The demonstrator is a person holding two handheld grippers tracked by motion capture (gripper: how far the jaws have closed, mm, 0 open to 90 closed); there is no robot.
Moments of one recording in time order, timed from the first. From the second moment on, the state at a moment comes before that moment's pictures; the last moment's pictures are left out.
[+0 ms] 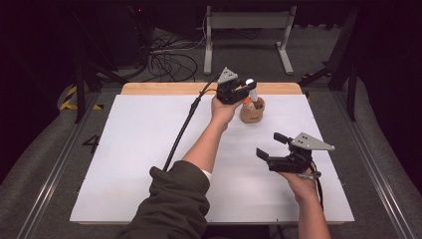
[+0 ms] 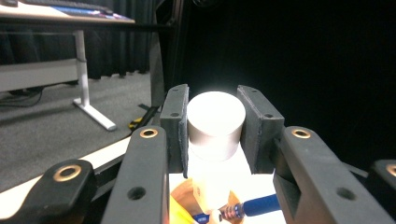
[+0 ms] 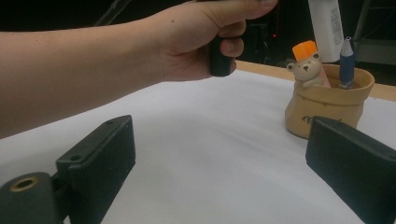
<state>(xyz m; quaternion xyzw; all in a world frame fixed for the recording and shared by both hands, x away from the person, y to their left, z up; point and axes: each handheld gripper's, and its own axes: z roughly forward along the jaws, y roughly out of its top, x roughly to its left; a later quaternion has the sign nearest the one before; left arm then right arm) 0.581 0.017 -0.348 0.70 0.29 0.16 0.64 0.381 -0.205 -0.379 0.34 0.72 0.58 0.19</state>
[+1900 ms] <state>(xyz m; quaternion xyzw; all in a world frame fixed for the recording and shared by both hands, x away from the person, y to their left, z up) 0.583 -0.002 -0.363 0.76 0.29 0.15 0.56 0.384 -0.204 -0.380 0.34 0.72 0.58 0.19</state>
